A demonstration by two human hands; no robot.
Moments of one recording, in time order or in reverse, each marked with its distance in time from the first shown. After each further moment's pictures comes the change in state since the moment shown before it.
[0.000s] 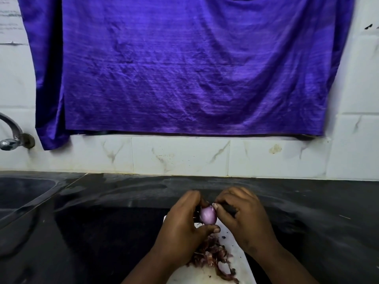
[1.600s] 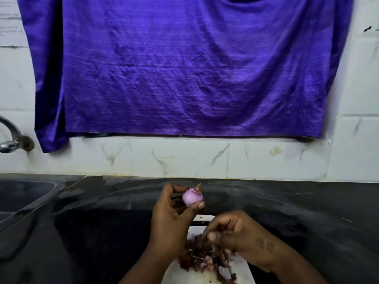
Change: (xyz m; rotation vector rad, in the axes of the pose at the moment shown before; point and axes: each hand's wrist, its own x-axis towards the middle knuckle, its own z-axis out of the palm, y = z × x) left_hand 0.011 -0.003 -0.002 -0.467 0.320 -0.199; right_hand -0.005 -0.009 -0.016 0.994 -0.620 0.381
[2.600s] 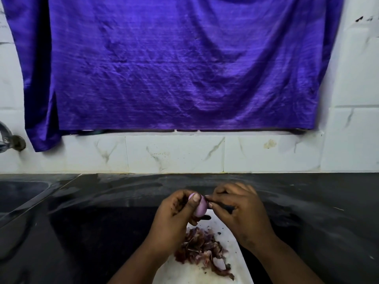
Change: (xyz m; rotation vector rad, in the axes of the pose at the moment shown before) left_hand -0.007 0.003 0.000 0.049 -0.273 -0.101; right_hand 0.009 0.007 -0.007 -1.011 0.624 -0.455
